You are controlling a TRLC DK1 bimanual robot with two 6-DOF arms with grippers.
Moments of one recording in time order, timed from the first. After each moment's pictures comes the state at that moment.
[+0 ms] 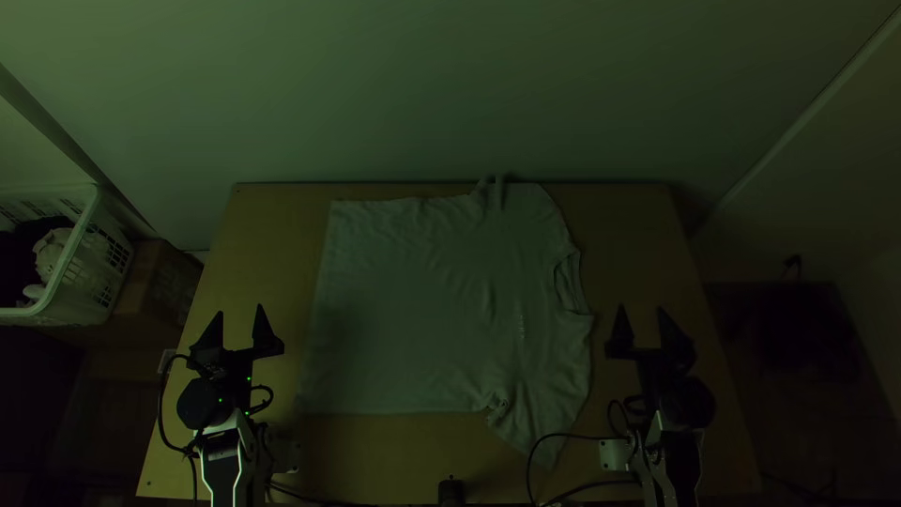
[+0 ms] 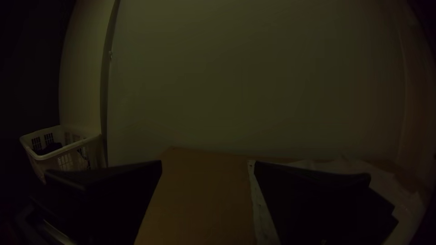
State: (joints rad) left arm 0.25 -0.01 0.04 0.02 0.04 -0.05; right arm -0.01 0.00 0.02 0.01 -0.02 0.12
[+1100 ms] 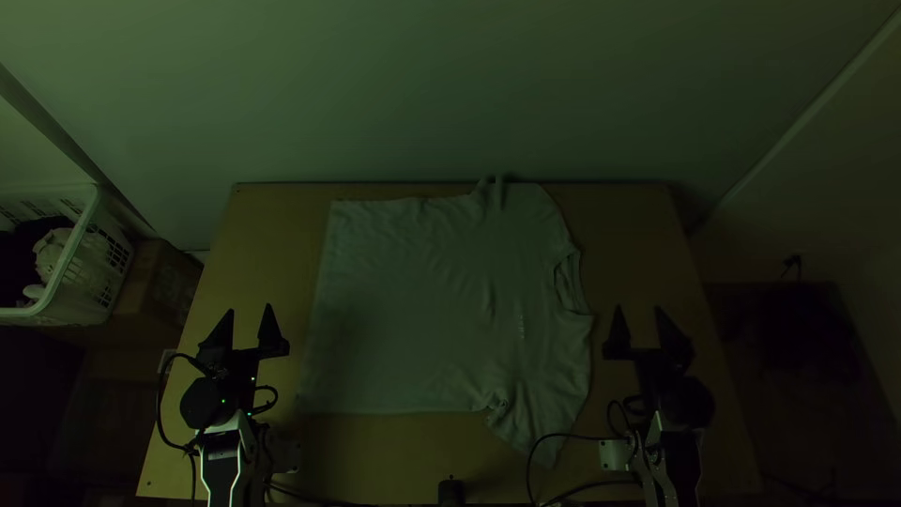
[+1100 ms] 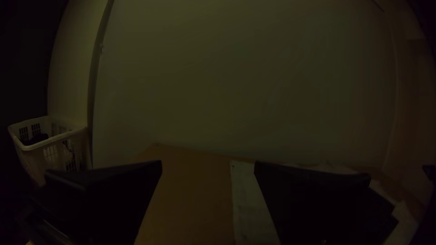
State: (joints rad) left arm 0.18 -0.01 0.05 0.02 0.04 -0.12; right arm 0.01 0.00 0.02 0.01 -0.02 0.09
